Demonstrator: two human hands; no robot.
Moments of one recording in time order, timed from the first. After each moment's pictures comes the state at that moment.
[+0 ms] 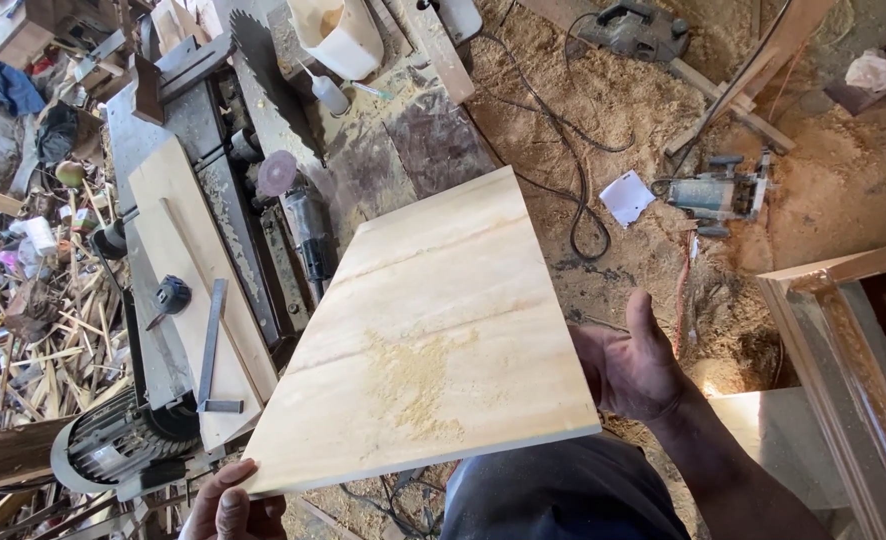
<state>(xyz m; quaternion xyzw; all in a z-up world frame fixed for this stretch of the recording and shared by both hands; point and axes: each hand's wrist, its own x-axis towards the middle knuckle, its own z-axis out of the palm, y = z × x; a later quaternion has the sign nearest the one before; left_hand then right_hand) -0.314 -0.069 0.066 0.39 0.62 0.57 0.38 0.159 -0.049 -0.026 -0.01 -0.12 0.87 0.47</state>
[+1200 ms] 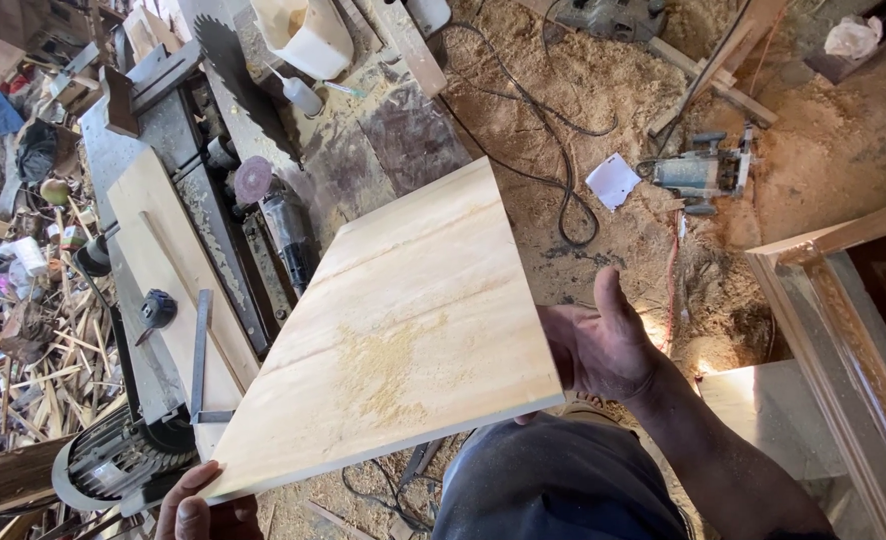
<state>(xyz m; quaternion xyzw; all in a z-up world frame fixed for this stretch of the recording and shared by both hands) -0.292 -0.058 0.099 0.42 0.64 0.54 0.35 0.157 -0.033 0.025 -0.01 -0.16 0.87 0.46</state>
